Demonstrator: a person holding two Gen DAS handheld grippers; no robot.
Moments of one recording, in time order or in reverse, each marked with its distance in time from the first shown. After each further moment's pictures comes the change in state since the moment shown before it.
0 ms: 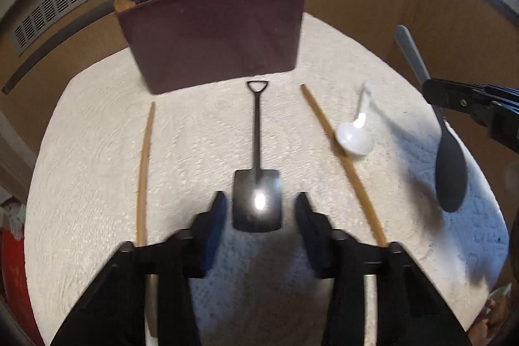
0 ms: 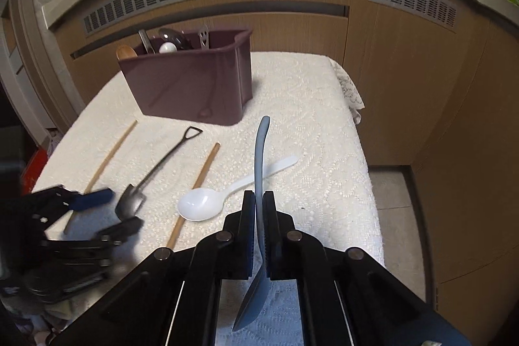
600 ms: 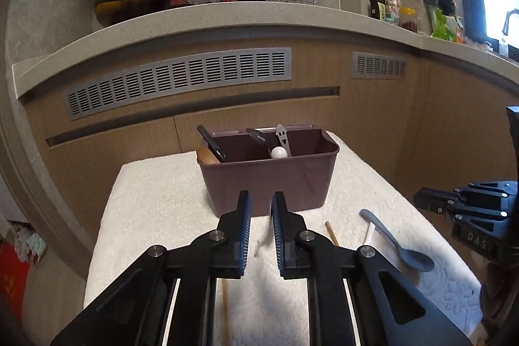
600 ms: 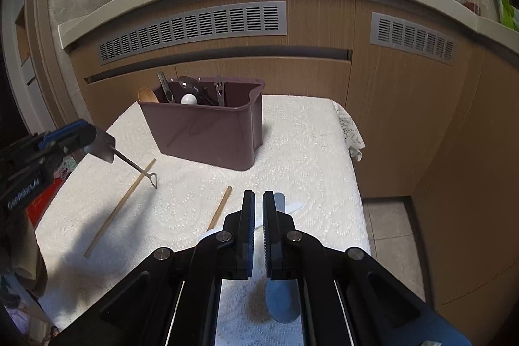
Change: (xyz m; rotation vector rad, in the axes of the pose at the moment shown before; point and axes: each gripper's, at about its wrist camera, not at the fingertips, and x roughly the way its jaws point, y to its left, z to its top) left arm -0.106 0.045 0.050 -0.055 -0.402 0.083; right arm -0.029 0.011 0.023 -0.033 -0.129 0.012
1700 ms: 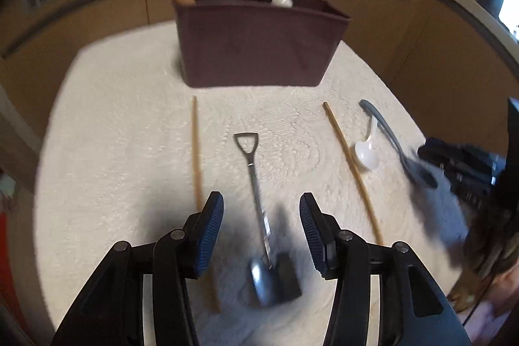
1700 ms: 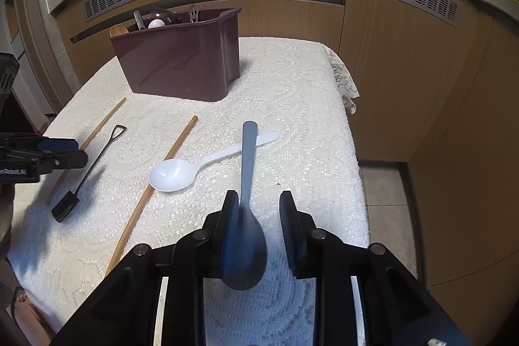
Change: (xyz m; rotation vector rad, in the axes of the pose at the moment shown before) left arm 0.036 0.008 -0.069 -0.054 0.443 -0.133; right arm 0.034 -0.031 -0.056 -0.019 0.157 -0.023
